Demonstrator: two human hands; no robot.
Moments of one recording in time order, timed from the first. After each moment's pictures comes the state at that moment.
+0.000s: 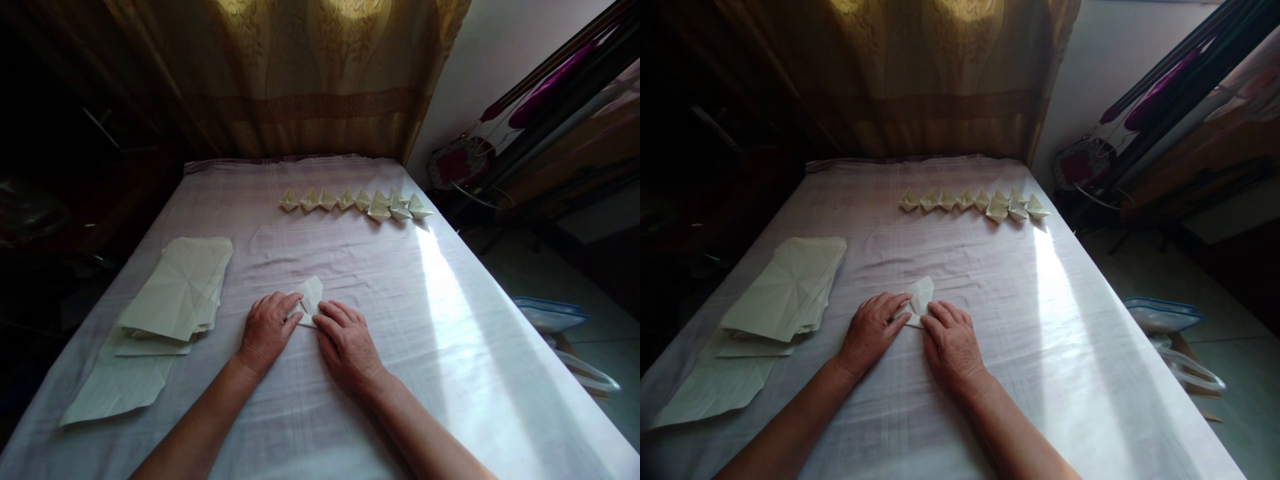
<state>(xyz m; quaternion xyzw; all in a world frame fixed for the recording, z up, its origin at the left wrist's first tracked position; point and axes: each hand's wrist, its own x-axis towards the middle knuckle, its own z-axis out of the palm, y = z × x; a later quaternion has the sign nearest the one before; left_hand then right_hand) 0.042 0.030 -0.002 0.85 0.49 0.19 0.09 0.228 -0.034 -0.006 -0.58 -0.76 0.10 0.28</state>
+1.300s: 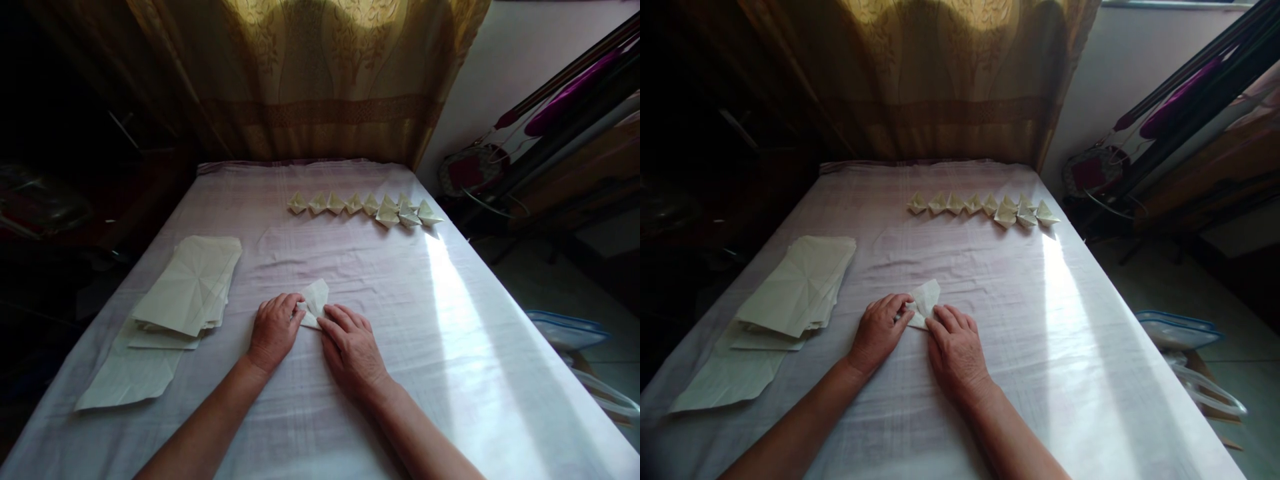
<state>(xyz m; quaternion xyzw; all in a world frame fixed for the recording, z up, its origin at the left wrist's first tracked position) 0.051 0.027 0.001 0.80 0.55 0.21 0.14 0.227 -0.035 -0.010 -0.58 -0.77 0.08 0.27</state>
